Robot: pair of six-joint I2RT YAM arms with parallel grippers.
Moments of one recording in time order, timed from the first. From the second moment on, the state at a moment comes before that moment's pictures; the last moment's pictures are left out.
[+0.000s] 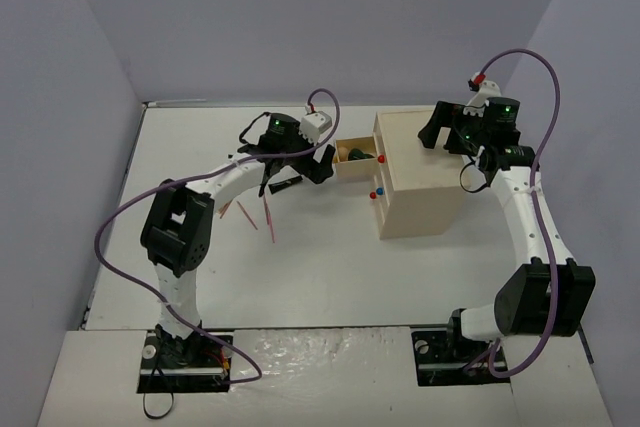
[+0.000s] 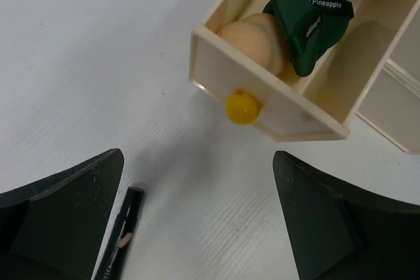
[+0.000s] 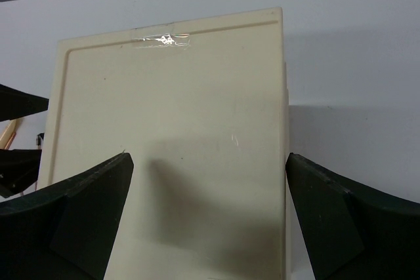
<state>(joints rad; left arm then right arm) -0.49 1.95 1.47 -0.12 0.40 0.10 -0.06 1.39 1.24 -0.37 -0.31 0.18</state>
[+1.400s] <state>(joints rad) -0.61 2.25 1.83 0.05 0.42 0.10 -0.06 1.43 1.24 -0.35 -0.34 0.15</state>
